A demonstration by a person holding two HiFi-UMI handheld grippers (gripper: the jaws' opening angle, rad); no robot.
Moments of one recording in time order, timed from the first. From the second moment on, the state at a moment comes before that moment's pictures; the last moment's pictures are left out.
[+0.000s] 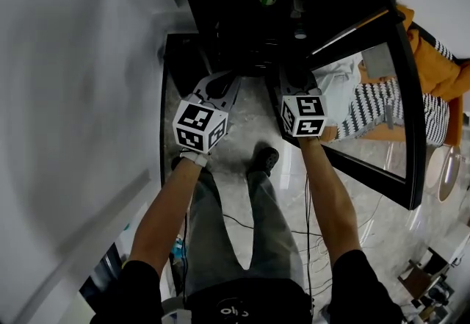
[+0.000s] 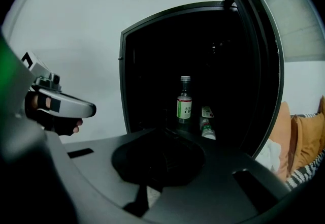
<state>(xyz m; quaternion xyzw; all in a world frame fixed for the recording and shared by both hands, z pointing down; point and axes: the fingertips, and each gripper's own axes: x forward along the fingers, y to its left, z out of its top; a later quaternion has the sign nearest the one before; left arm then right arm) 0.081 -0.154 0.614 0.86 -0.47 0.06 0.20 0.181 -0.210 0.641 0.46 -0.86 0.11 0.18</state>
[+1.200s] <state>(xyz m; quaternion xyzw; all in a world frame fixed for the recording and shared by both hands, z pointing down) 0.079 -0.217 0.604 0.88 -0.47 0.03 0.10 0.155 -0.333 0.635 0.50 -0.86 0.08 0.09</state>
